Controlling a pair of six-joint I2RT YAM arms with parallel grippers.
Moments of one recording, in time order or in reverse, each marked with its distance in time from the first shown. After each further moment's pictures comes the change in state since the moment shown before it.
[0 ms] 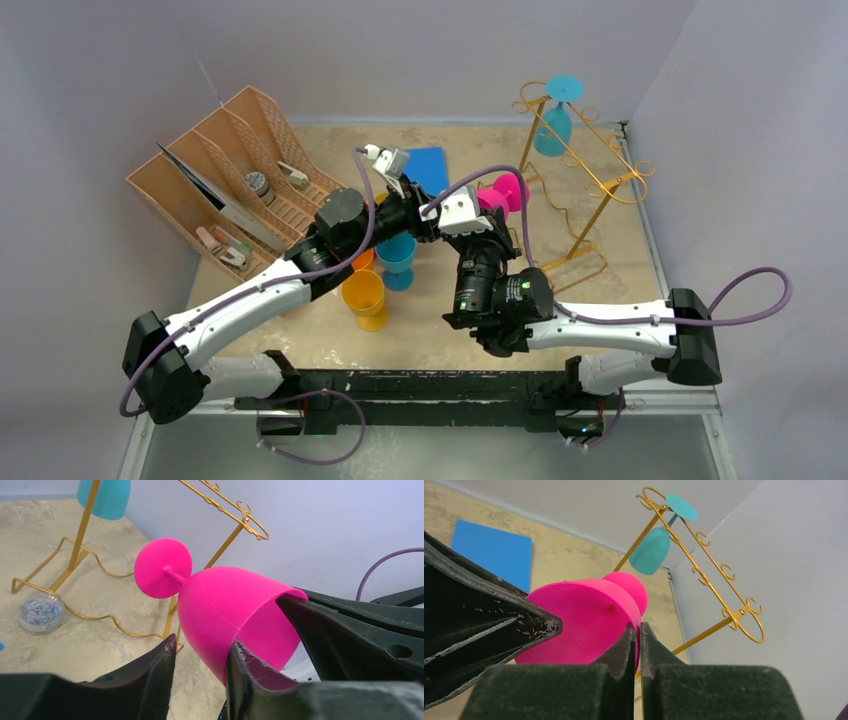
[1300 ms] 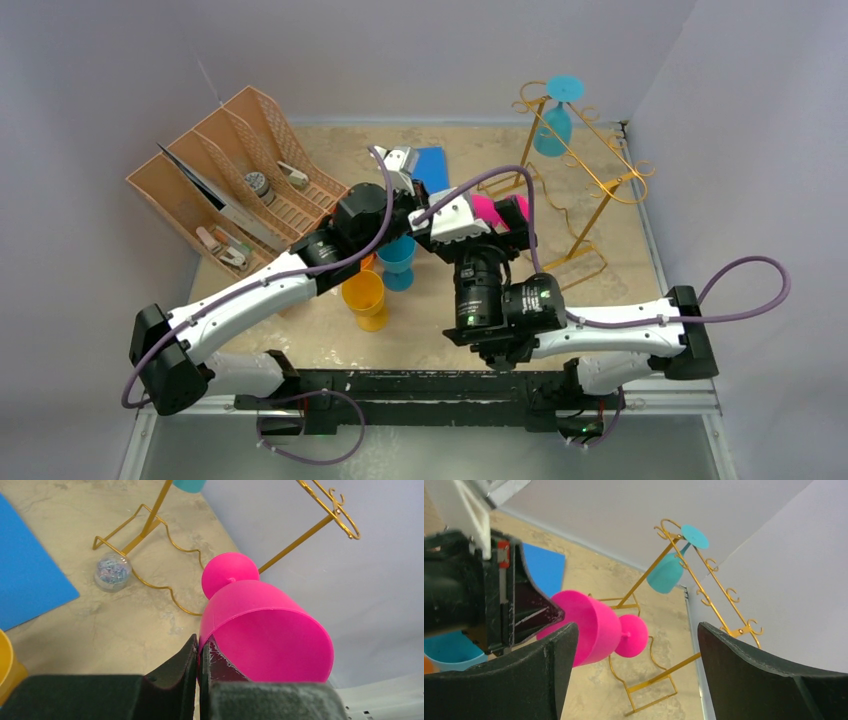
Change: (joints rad) left arm -0.054 0.052 0.103 -0.277 -0.248 0.031; right arm 0.123 0.032 0.152 -0.002 0.001 -0.100
